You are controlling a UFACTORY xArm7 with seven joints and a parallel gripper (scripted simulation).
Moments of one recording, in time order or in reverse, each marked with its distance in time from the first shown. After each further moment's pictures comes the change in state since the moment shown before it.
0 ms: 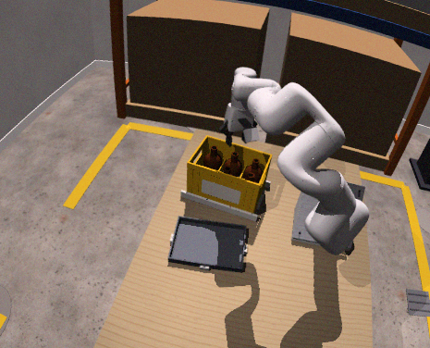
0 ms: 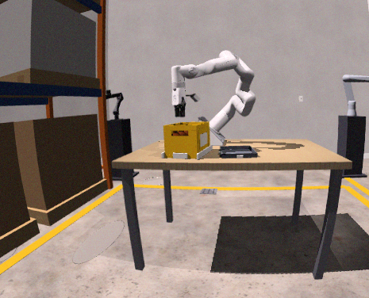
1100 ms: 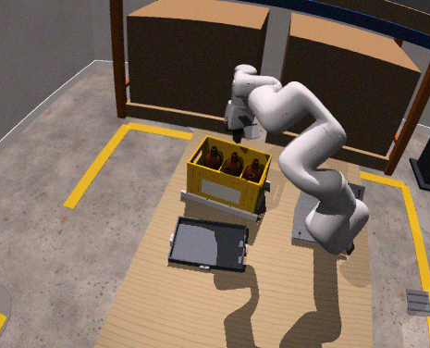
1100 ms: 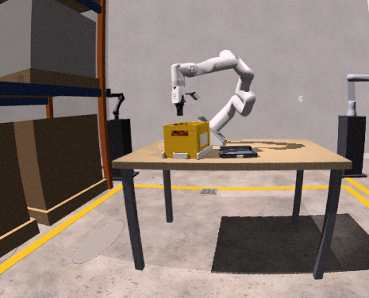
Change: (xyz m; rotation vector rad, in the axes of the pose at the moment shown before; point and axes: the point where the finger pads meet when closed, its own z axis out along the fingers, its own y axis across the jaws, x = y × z) arm 0.000 0.000 -0.010 0.000 0.000 0.000
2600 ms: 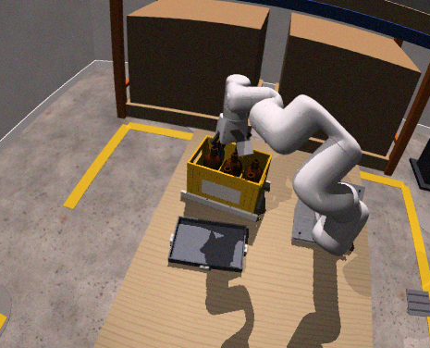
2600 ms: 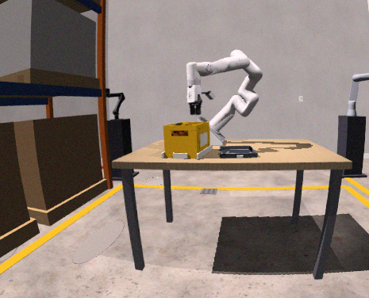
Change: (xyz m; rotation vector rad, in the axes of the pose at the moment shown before) arm 0.068 0.063 0.000 0.001 0.000 0.000
